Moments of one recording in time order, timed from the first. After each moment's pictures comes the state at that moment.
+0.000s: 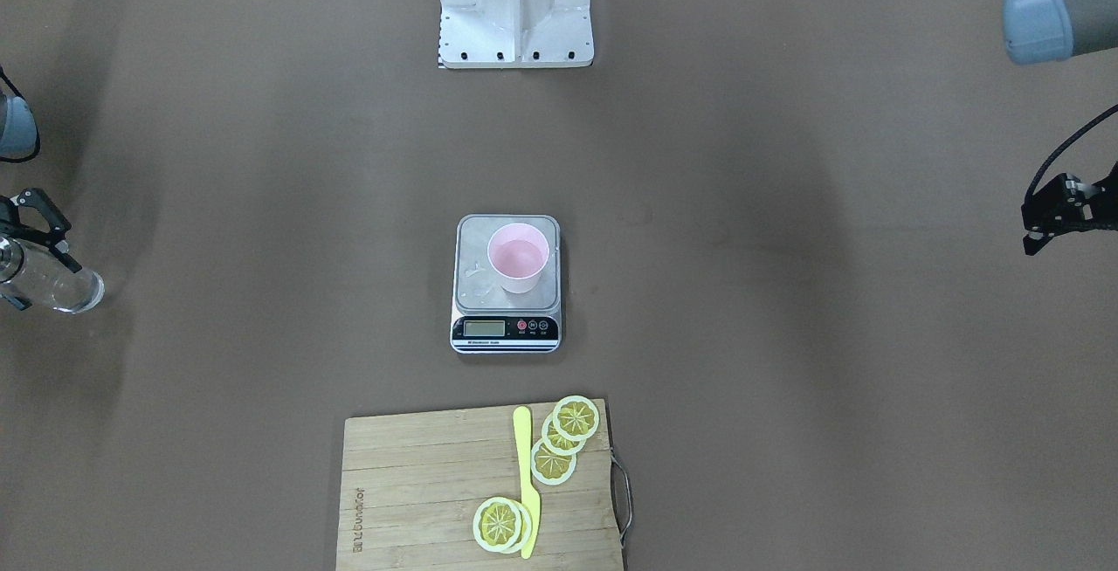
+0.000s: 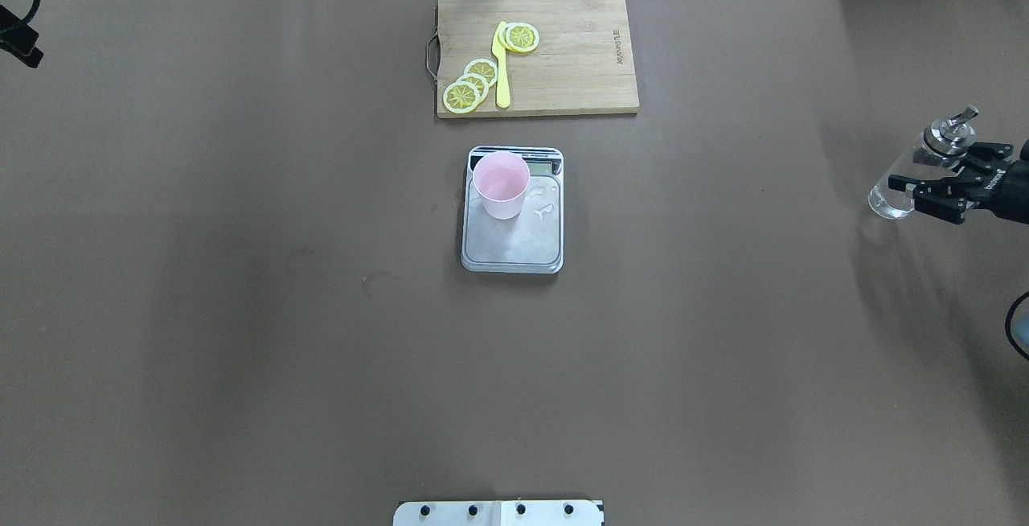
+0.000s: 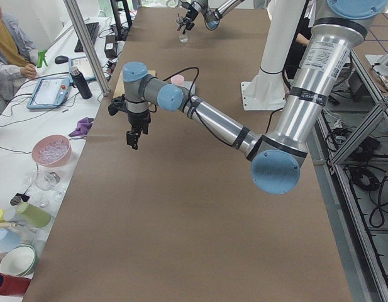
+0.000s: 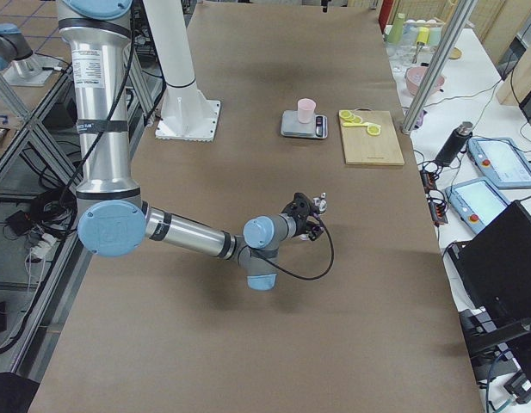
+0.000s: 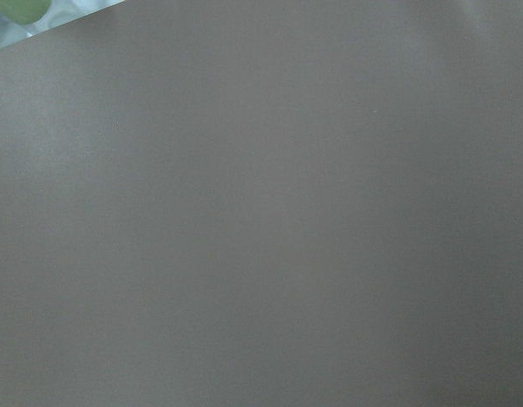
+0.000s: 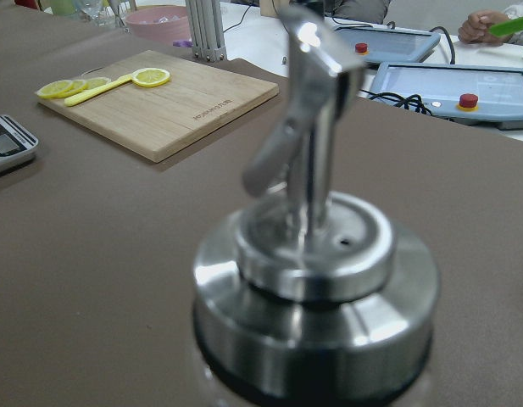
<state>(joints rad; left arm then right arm) -1.29 -1.91 -1.76 -1.42 -2.16 -0.18 1.03 -1.54 1.13 0.35 1.99 0.56</state>
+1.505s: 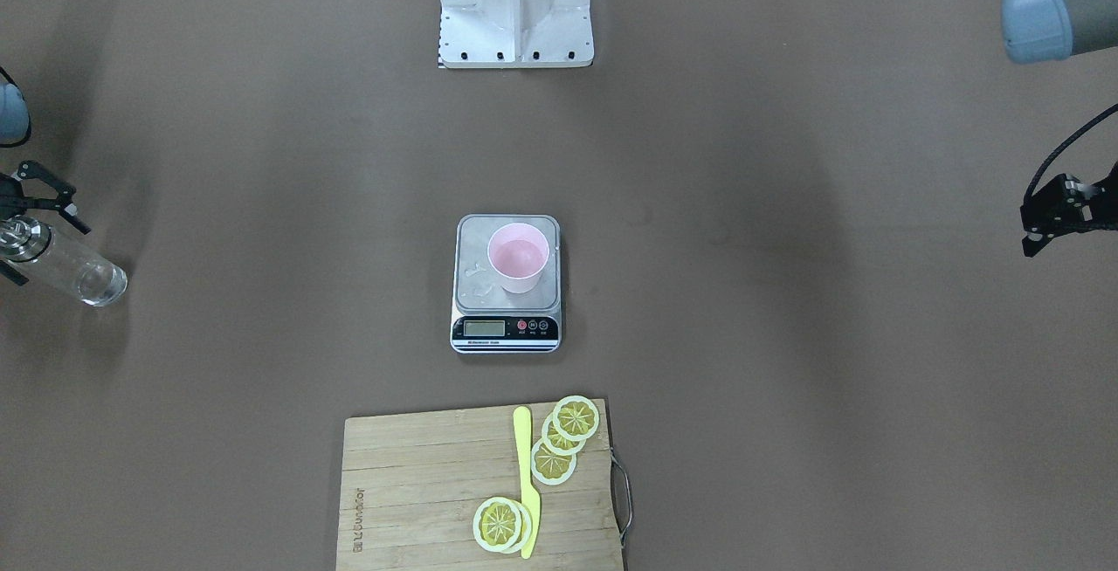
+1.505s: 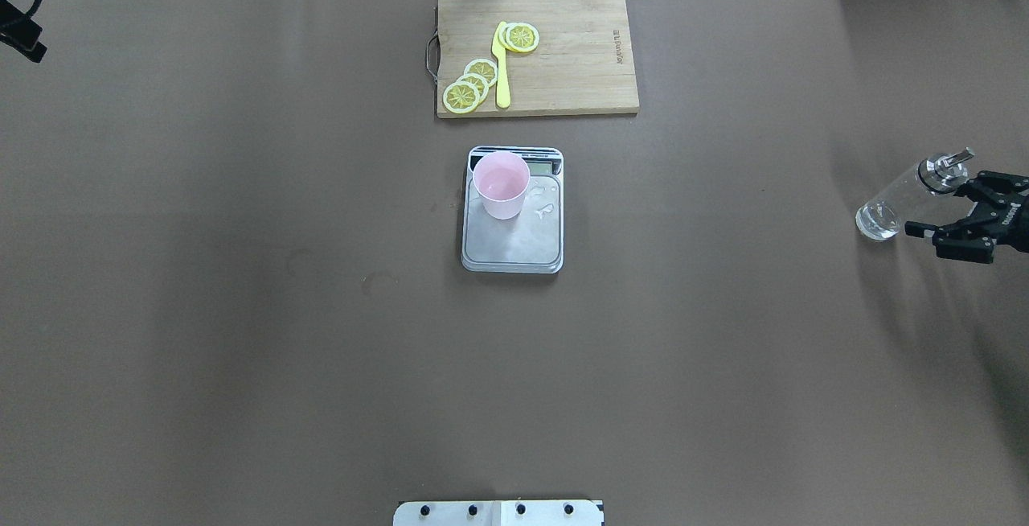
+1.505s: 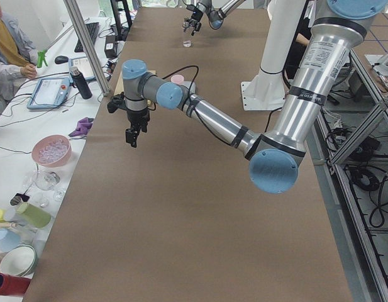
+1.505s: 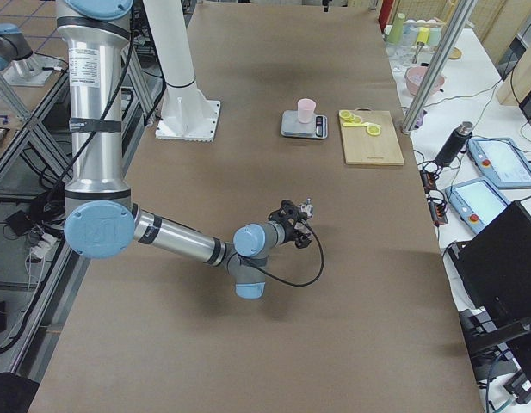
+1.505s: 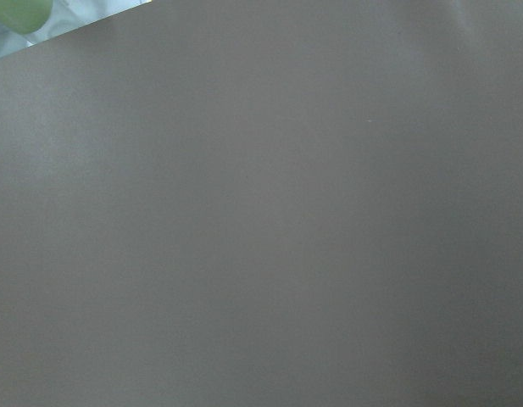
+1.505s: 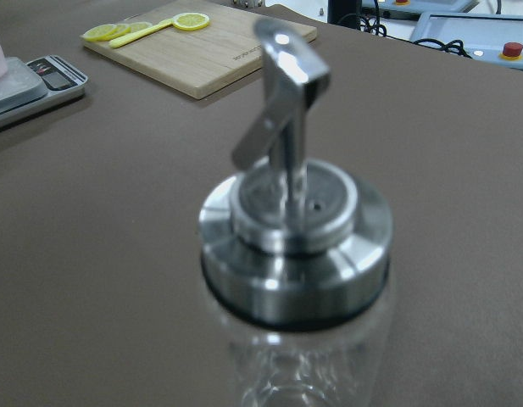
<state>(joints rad) -1.29 -1.92 -1.76 -1.41 -2.16 -0.19 1.03 -1.62 1.13 0.39 2.08 0.51</state>
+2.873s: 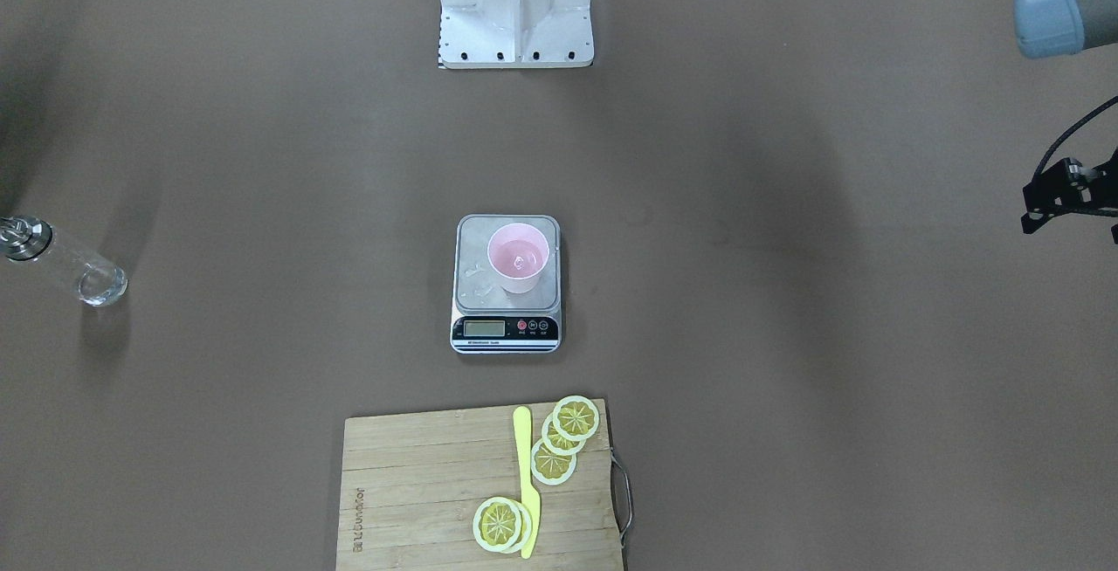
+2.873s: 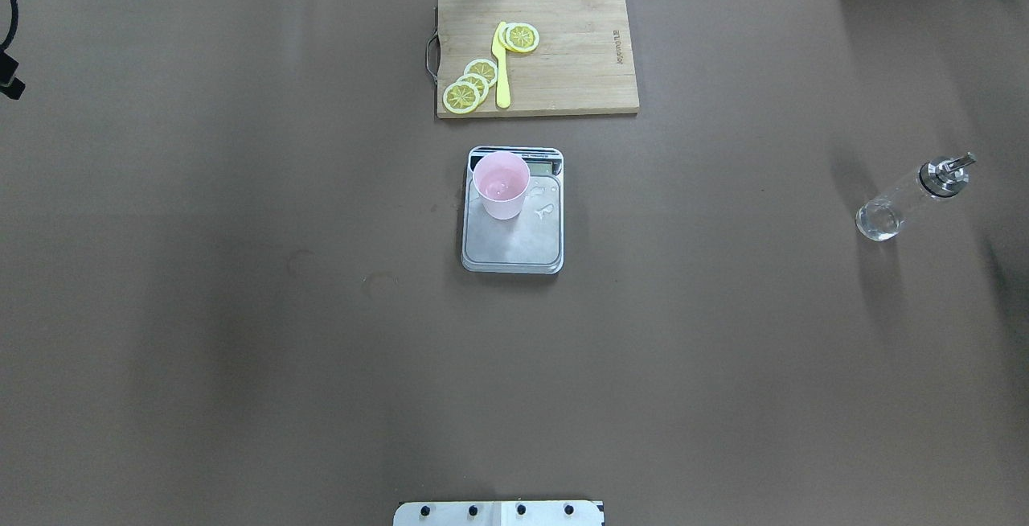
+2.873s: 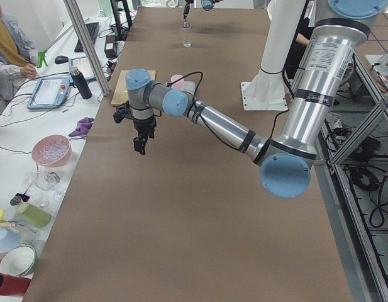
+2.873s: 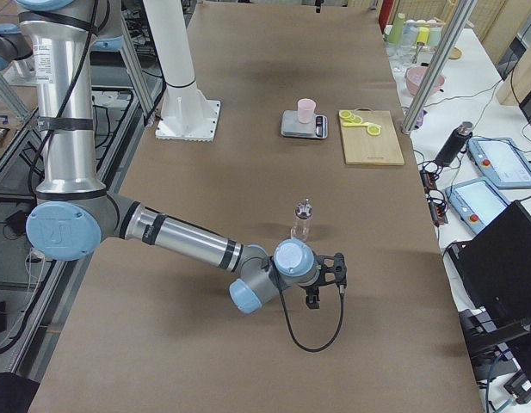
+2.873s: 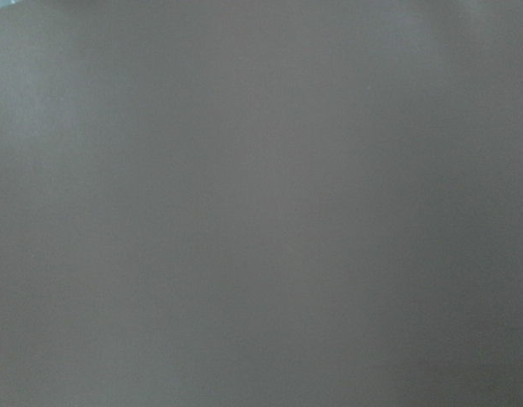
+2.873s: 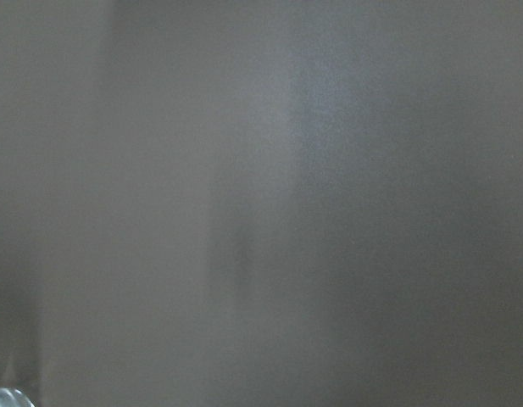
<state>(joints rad) -1.31 -1.83 -1.78 -1.39 -2.24 -0.18 1.44 -1.54 1.26 -0.75 2.39 0.51</state>
